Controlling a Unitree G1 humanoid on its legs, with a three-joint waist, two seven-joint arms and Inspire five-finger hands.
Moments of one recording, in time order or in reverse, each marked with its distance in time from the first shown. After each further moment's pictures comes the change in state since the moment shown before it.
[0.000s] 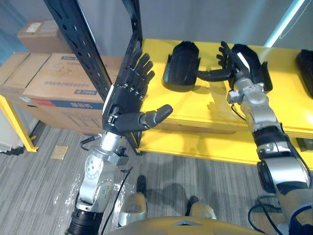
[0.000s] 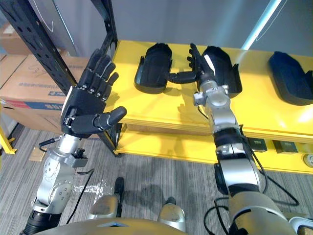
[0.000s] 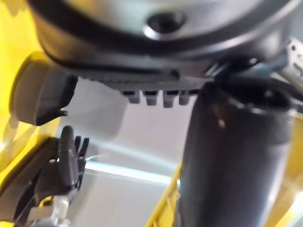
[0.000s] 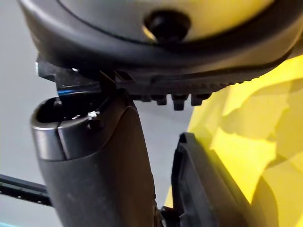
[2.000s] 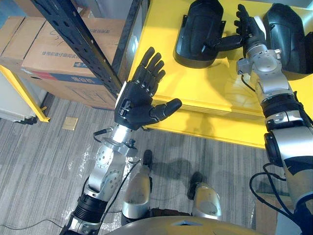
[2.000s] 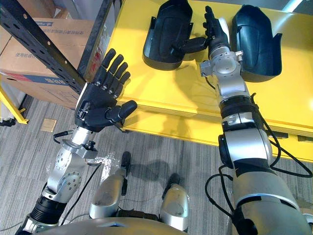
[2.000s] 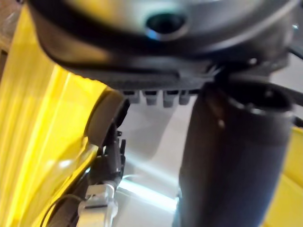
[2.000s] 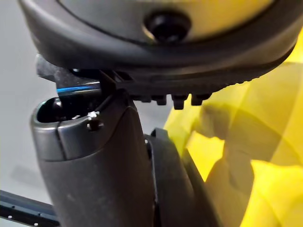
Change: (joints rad) left arm -0.080 0.046 -0.099 0.108 -0.038 -0.029 0.089; right arm -0.257 -0.077 0.093 0.174 -0.051 0.043 -0.110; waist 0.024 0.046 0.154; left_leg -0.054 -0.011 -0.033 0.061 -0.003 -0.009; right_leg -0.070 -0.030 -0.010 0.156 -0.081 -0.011
